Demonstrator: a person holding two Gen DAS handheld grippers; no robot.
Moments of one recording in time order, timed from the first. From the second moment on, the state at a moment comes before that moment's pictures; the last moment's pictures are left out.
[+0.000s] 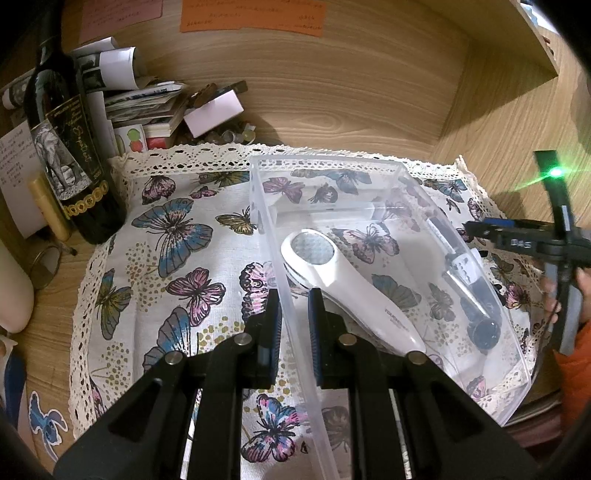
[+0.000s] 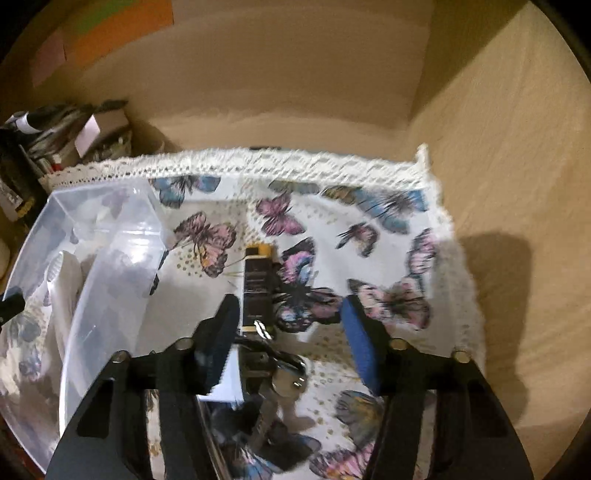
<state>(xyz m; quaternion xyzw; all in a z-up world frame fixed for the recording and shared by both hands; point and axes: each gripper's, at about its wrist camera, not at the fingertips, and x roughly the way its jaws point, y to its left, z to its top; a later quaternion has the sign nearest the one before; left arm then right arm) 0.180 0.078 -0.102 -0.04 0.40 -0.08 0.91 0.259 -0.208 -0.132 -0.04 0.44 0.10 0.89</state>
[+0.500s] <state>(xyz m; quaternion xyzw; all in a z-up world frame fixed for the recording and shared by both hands) 0.180 0.078 -0.102 -0.04 0.41 -0.09 0.91 0.284 -0.185 -0.163 -0.07 0.47 0.12 0.87</state>
